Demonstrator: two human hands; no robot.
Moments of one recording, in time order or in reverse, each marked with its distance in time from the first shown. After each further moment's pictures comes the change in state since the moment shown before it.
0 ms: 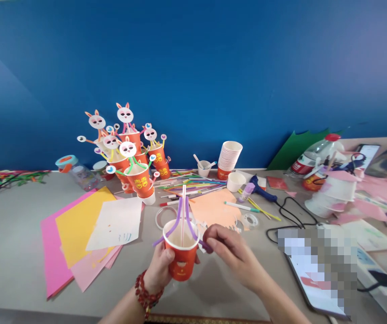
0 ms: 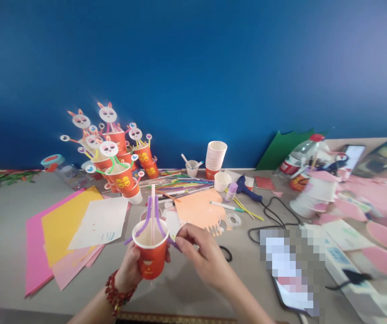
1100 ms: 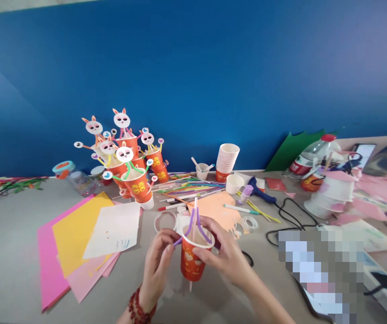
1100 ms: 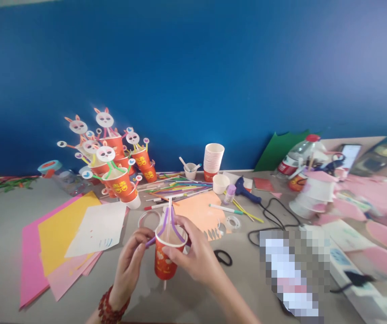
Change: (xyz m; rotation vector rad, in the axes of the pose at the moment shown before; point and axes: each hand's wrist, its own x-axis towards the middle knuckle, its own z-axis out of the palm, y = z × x) left_hand -0.005 0.001 -0.015 0.562 0.221 0.312; right_hand 0.011 0.011 0.011 -0.028 0.111 0.007
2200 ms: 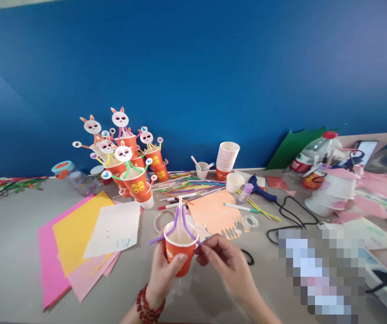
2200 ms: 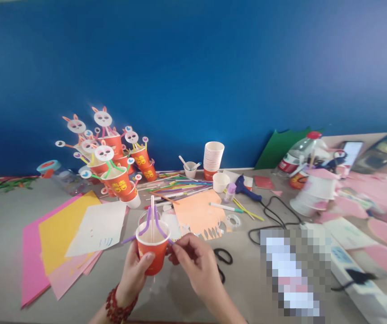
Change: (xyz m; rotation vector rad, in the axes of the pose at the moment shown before) left_hand -0.006 -0.011 0.018 -0.202 0.149 -0.278; right_hand -0.026 0.014 0.018 0.346 0.136 0.187
